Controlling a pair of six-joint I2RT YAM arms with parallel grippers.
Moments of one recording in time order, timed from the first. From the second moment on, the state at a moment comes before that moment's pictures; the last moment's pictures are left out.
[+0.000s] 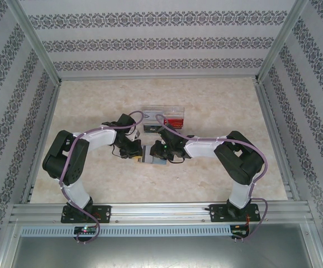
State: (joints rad) left arm -0.40 1.75 0.98 -0.59 0.48 -0.52; right arm 0.77 1.82 0.93 -0.05 -0.31 1.02
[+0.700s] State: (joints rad) left arm -0.41 1.75 0.98 -0.59 0.46 -0.54; right arm 0.75 1.79 0.87 -0.02 -0.31 1.04
